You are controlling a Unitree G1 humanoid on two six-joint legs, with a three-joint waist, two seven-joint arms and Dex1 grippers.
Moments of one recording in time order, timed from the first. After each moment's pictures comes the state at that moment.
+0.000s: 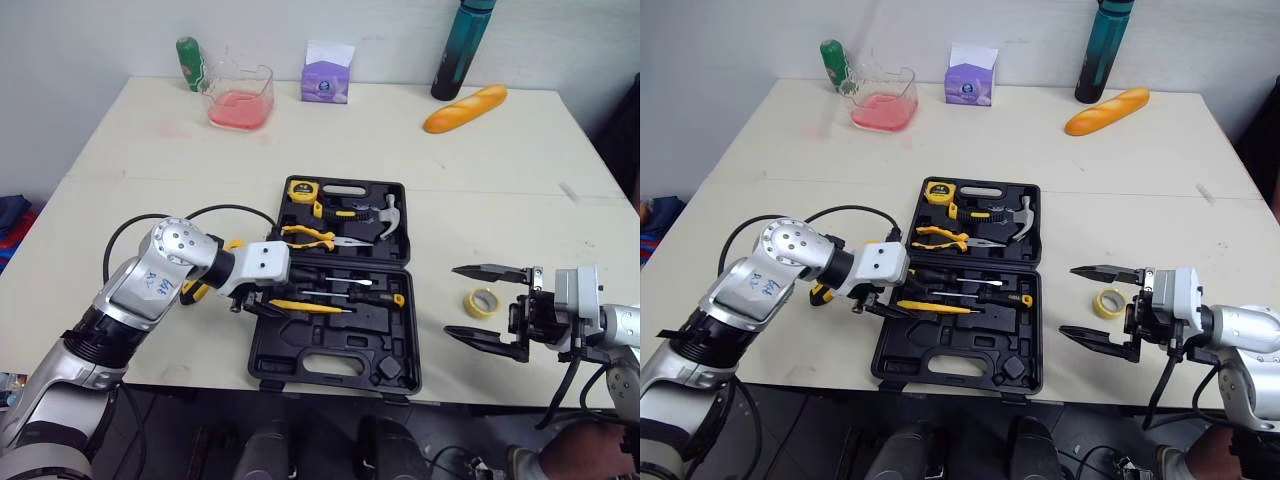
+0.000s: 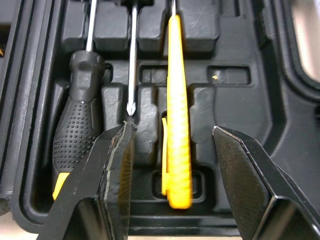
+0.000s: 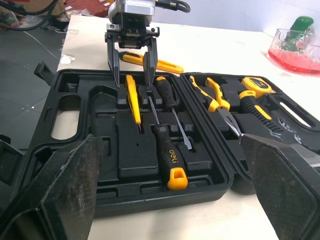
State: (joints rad) left arm -0.70 0.79 -0.35 -0.11 -0.09 0.45 -1.27; right arm -0.05 -0.78 -0.28 -0.15 0.61 -0.02 1.36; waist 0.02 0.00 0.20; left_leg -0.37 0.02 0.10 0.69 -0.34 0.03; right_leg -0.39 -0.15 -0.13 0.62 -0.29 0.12
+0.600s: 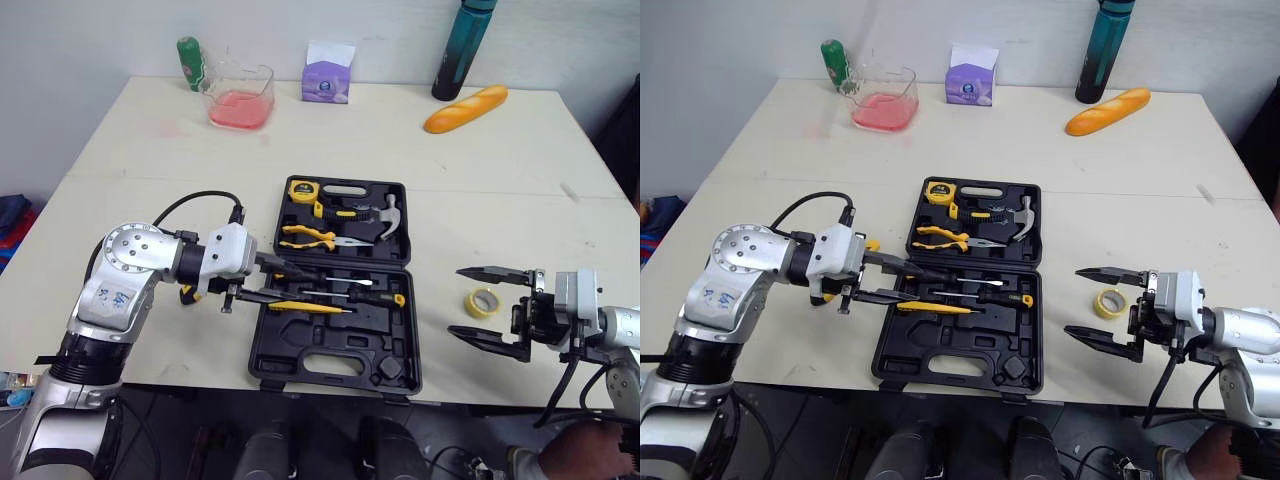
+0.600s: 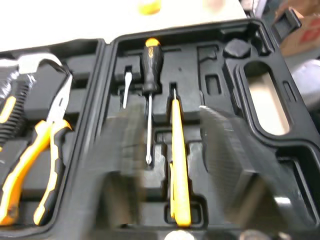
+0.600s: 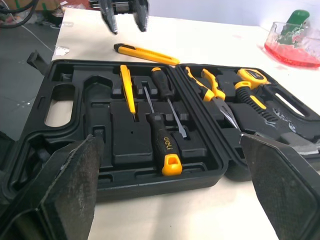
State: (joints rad) left arm -0.53 0.71 -0.07 -0.11 -0.33 0.19 -1.29; right arm -0.06 -0.77 -0.28 -0.08 0.59 -0.07 1.38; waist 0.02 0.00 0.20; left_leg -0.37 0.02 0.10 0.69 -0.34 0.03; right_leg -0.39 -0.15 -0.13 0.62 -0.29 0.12
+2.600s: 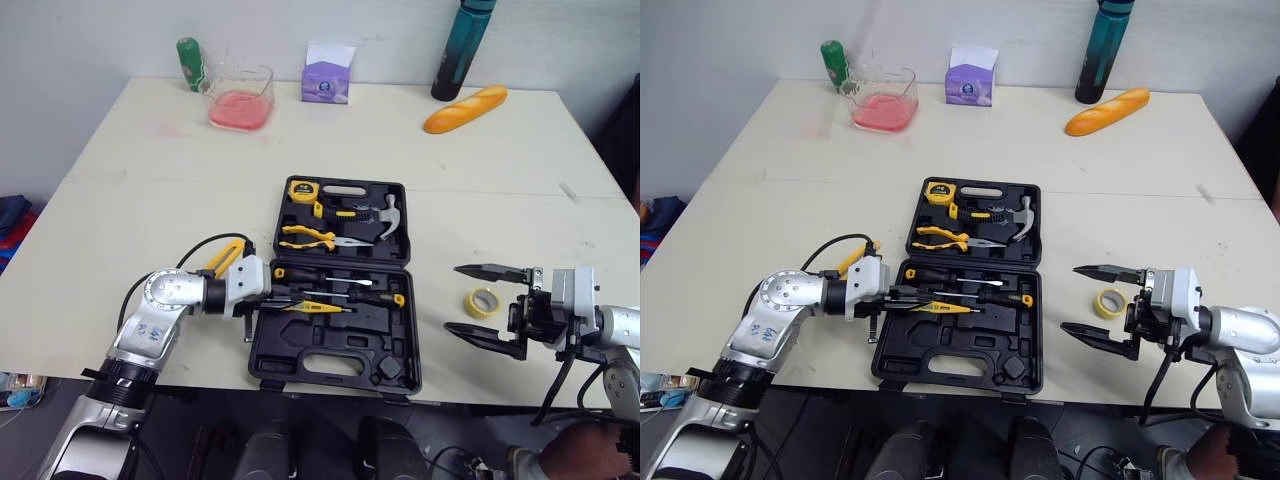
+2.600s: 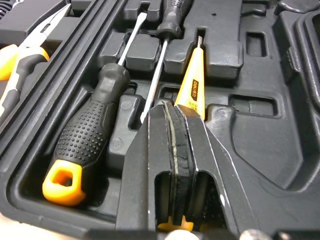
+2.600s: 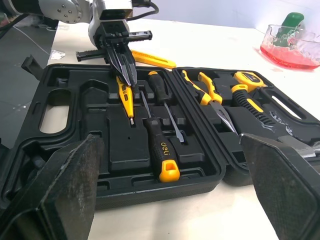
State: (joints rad) left arm -0.42 0.60 -0.17 0.07 -0.20 0.05 -1.09; right arm -0.06 -0.76 -0.27 -0.11 0.59 -0.04 1.34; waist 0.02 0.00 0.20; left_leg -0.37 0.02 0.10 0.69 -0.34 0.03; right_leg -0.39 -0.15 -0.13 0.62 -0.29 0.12
